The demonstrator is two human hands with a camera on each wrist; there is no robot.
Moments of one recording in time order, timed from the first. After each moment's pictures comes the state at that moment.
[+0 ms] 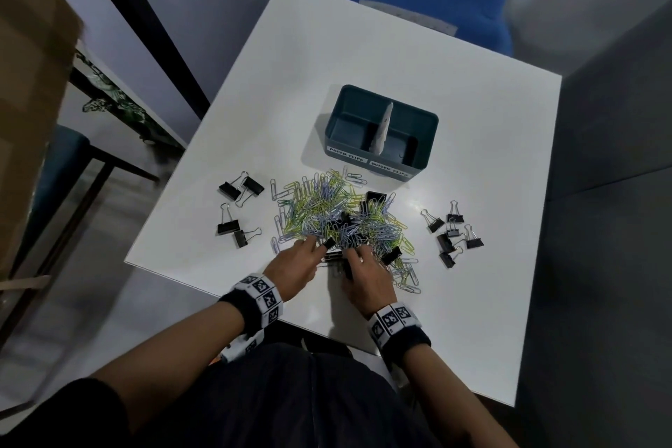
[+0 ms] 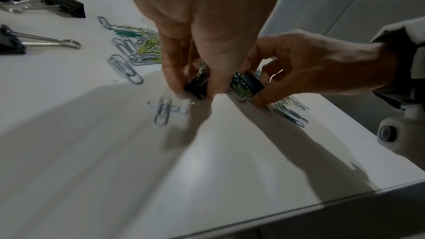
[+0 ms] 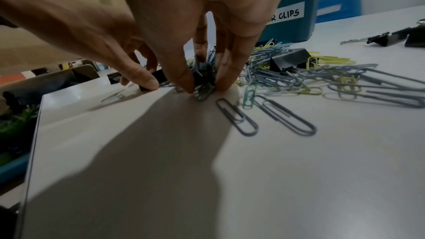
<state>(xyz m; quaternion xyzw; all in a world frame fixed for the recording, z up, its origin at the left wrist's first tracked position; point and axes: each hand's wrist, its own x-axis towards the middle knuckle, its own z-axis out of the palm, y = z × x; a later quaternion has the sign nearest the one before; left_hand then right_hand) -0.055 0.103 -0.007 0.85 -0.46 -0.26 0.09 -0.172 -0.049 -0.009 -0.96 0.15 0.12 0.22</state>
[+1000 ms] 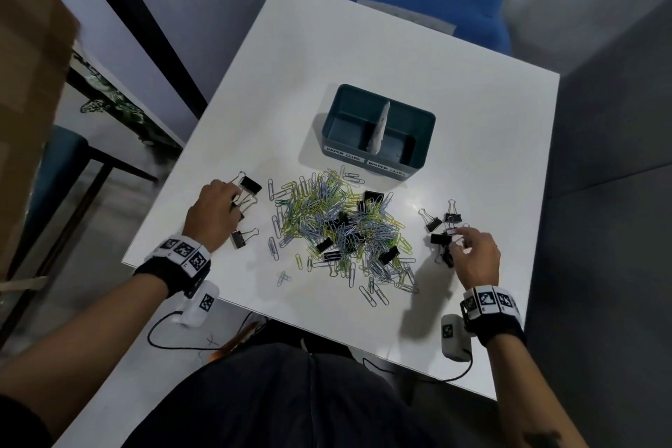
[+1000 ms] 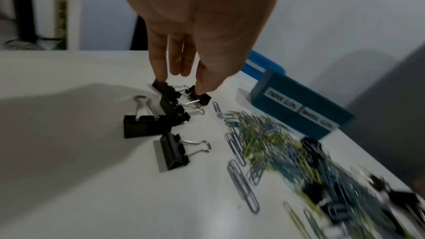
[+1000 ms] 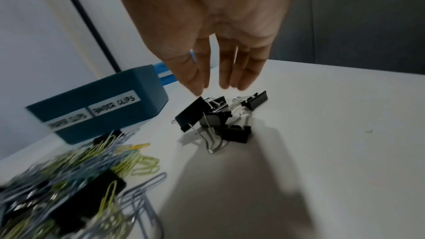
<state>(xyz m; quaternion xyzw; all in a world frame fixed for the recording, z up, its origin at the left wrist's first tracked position) 0.058 0.171 0.010 0.95 -0.18 -0.17 0.17 -0.218 -0.221 -0.001 -0.85 0.45 -0.03 0.29</state>
